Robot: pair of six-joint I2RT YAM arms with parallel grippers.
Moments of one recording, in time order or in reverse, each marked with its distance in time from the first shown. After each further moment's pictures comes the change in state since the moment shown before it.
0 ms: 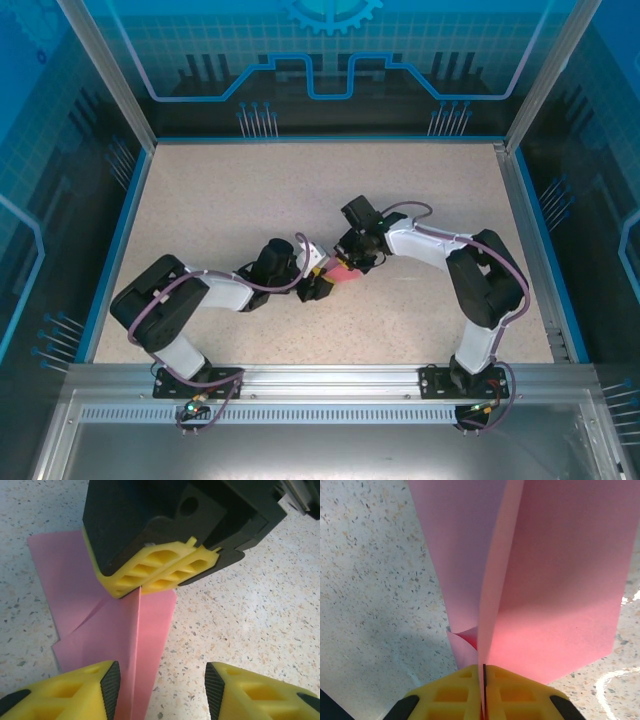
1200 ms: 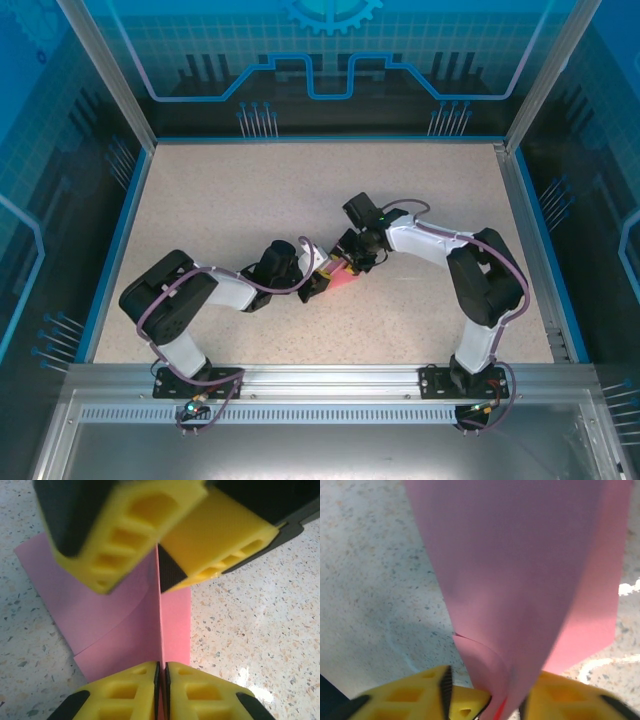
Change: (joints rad) left arm -0.005 0.054 0.002 0.037 -0.020 0.025; right arm -0.021 -0.003 0.023 -0.042 -0.069 -0.104
